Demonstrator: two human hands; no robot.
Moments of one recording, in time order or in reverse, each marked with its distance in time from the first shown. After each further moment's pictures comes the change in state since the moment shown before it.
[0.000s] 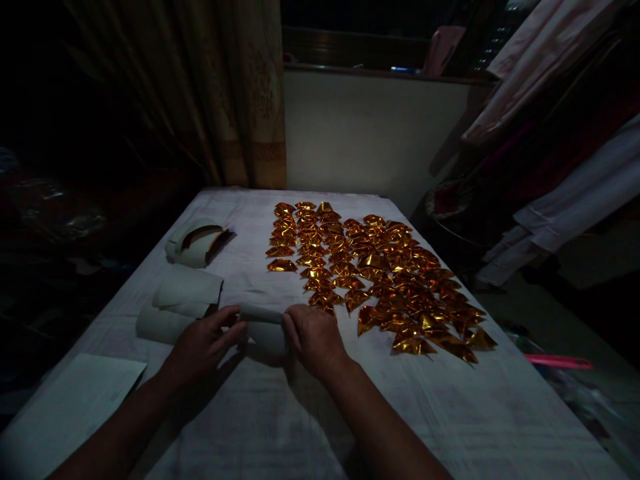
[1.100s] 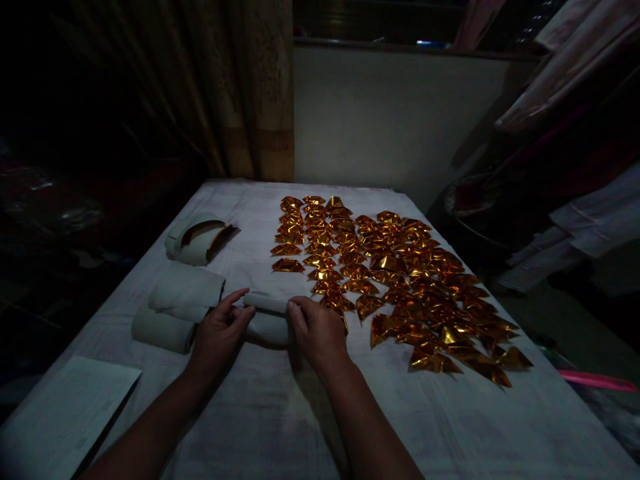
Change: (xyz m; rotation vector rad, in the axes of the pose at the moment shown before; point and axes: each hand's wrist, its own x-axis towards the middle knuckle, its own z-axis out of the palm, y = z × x) left_hand 0.026 -0.009 0.038 -0.311 0.320 -0.267; right_hand 0.021 0.006 0.017 0.293 0.055 0.356
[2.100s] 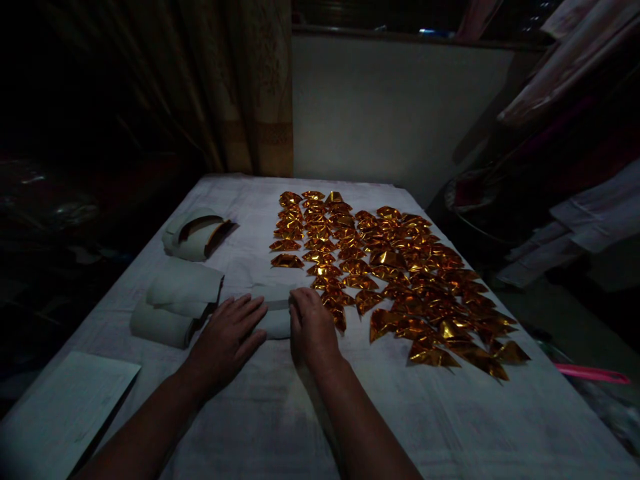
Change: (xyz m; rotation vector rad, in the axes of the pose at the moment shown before) left_hand -0.014 -0.013 -0.011 0.658 -0.283 0.666; right_hand 0.000 0.021 0.034 -0.082 0.214 -0.238
